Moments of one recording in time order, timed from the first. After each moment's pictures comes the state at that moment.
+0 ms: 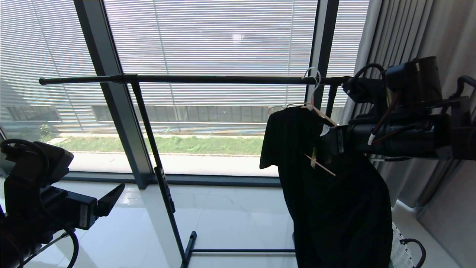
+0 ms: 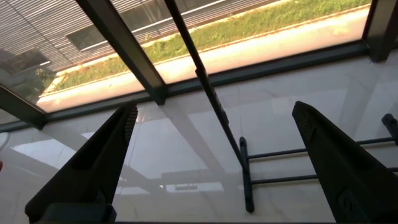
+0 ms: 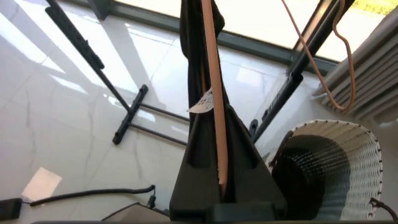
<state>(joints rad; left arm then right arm) -0.14 1.17 -0.33 -0.57 0.19 0.35 0.62 1.64 -1.25 0.05 -0.13 0.20</state>
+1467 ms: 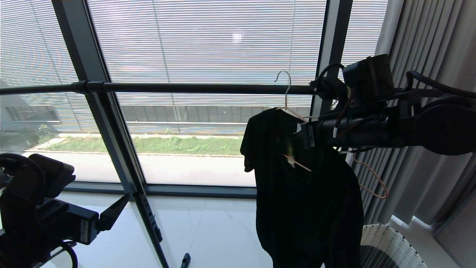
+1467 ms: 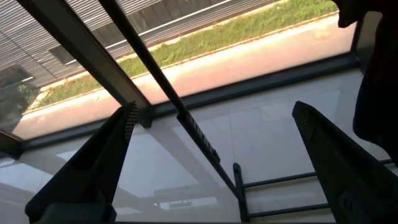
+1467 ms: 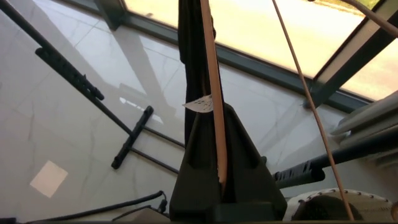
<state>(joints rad) -0.22 1.11 -0.28 -0.58 0.19 0.35 0.67 1.80 -1.44 0.10 -0.09 0.20</state>
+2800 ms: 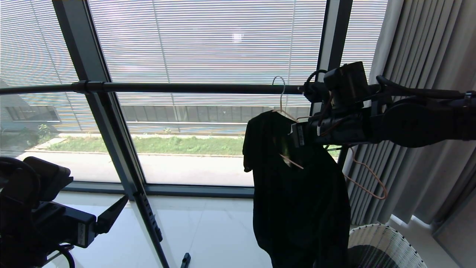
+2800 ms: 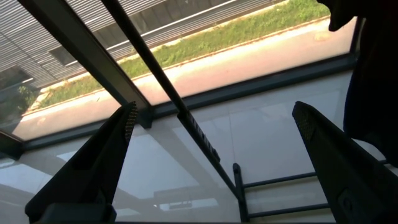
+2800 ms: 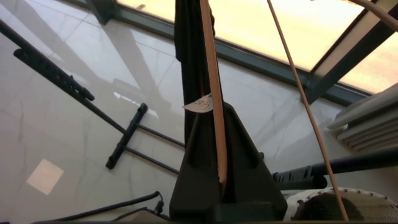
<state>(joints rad) -0.23 1.09 -0.27 -0.57 0.19 0.34 0.66 1.91 -1.55 0.14 -0.10 0.20</state>
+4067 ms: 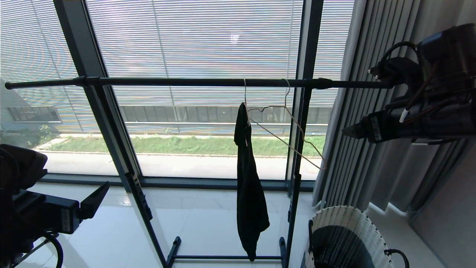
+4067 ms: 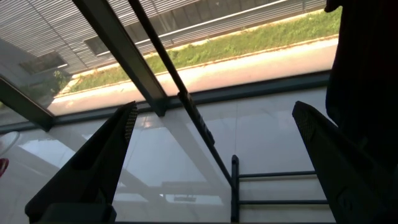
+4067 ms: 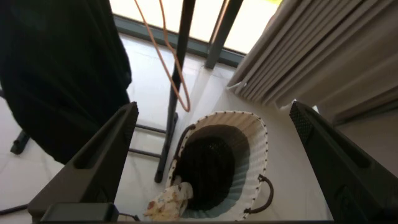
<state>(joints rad) -0.13 1.08 -0.30 -0.57 0.24 0.34 0.55 1.57 -1.39 0.34 -0.35 0.05</state>
